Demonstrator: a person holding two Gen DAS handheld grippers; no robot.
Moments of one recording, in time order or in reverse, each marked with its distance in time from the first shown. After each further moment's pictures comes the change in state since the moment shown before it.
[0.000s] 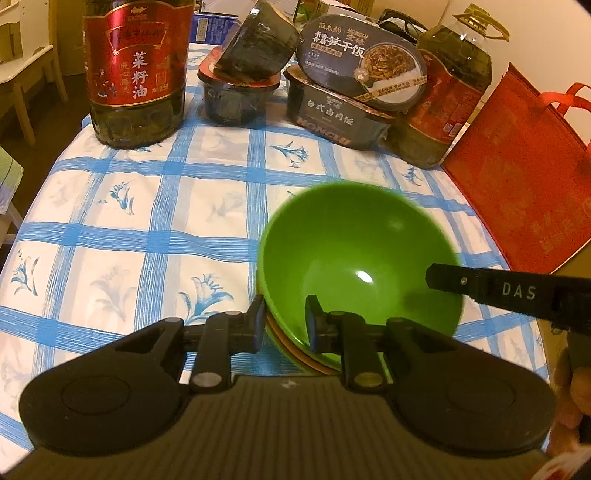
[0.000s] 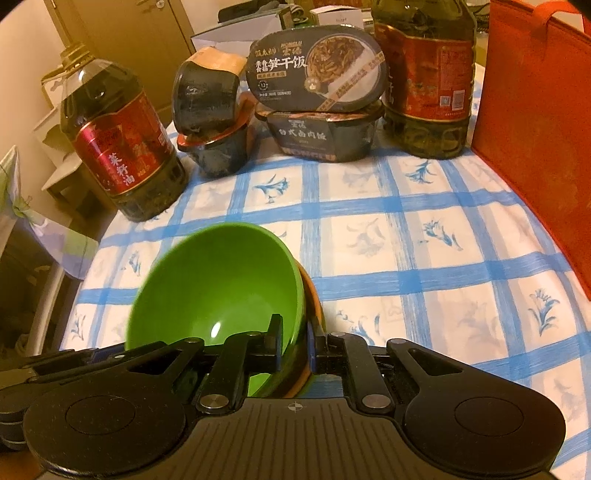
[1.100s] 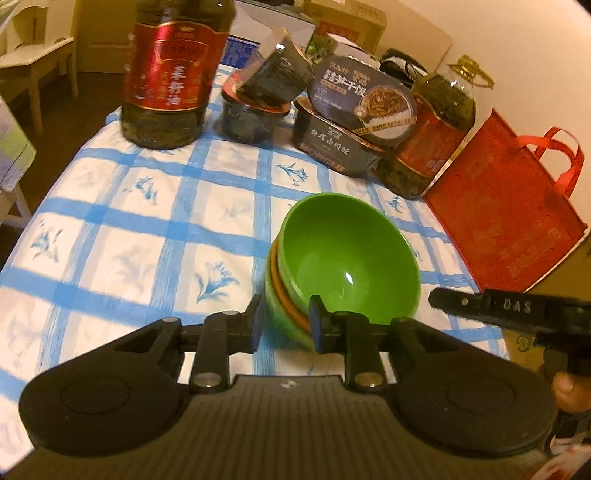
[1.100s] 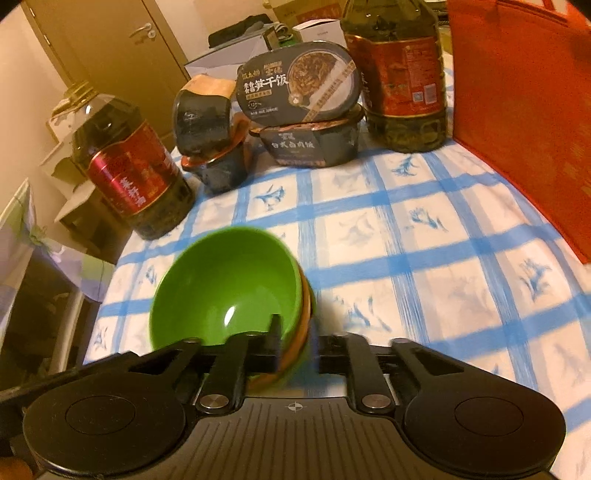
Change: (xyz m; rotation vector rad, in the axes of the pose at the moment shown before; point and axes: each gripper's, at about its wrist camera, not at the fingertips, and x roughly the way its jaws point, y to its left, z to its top) left arm -0.062 0.024 -0.035 -0.102 -0.097 -0.063; right arm -0.046 -0.018 -0.036 0.104 -0.053 0.063
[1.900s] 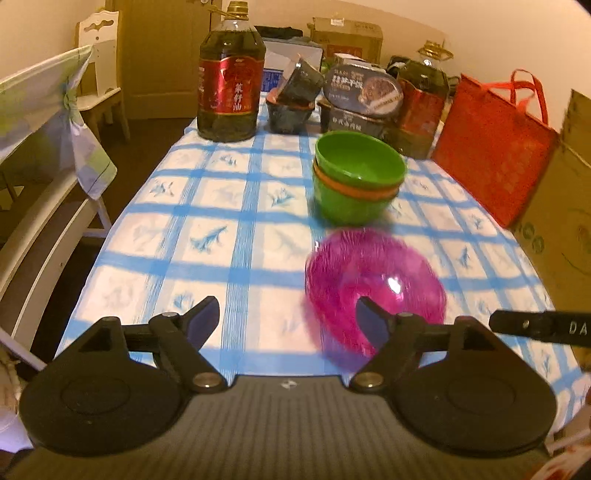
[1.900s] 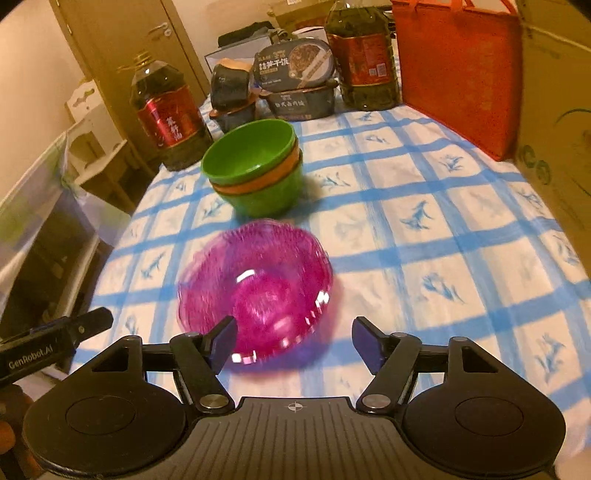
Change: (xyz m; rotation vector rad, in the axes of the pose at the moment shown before) left arm -0.161 -0.011 -0.184 0.145 -0.113 0.185; right arm -0.157 0.016 -0.204 -0.038 -0.032 -0.050
